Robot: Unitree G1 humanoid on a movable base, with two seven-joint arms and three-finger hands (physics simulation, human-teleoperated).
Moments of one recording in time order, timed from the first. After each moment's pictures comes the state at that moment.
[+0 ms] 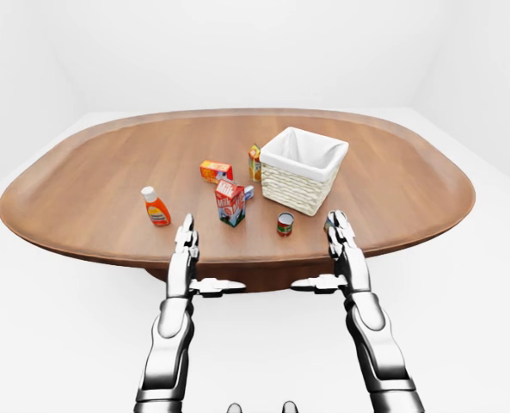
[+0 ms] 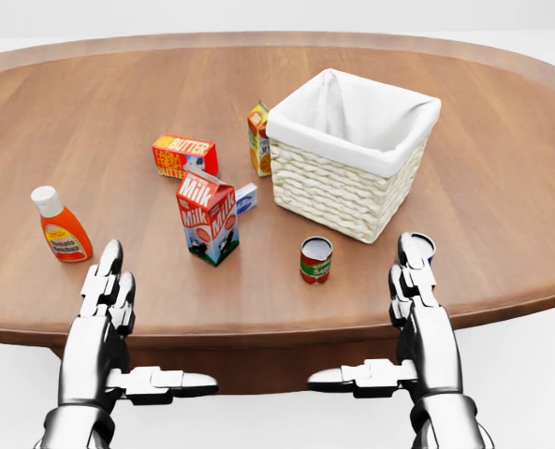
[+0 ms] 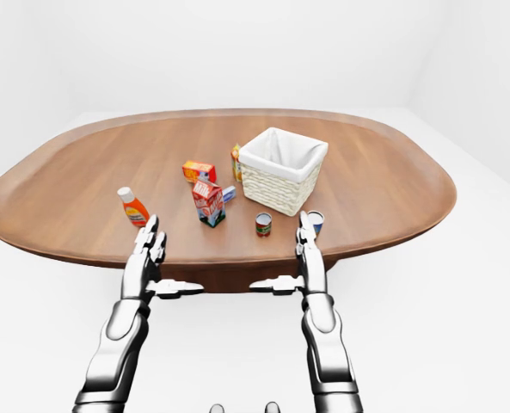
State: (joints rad) left arm 0.00 0.01 0.01 0.00 -0.01 0.00 -0.01; right arm 0.00 -0.01 -0.01 0.00 0.01 0.00 0.01
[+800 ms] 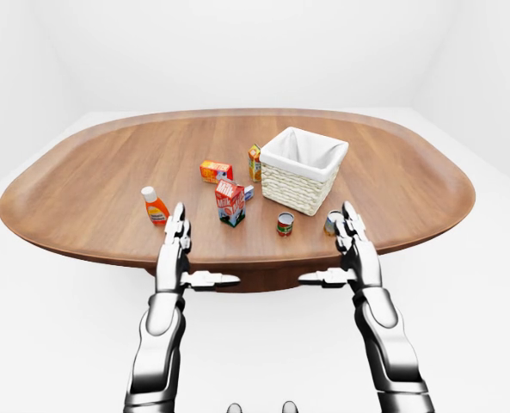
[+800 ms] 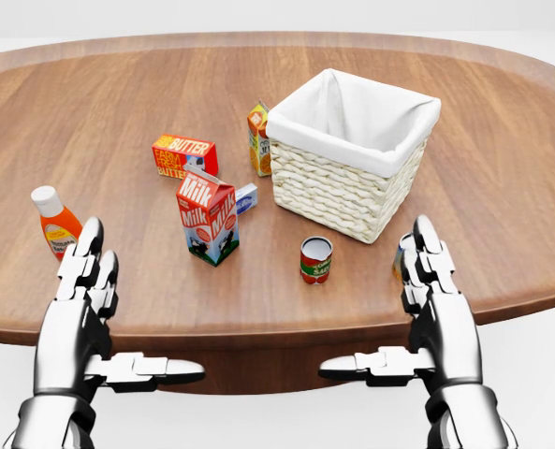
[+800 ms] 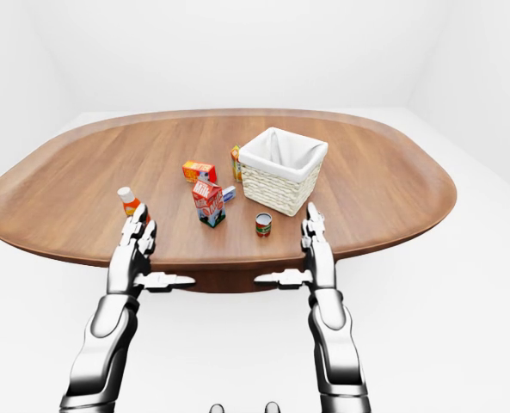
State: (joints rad) left arm 0.00 0.02 0.05 -0.15 -0.01 0.09 -0.04; right arm 0.00 -0.02 -0.05 -0.12 0.05 0.09 0.04
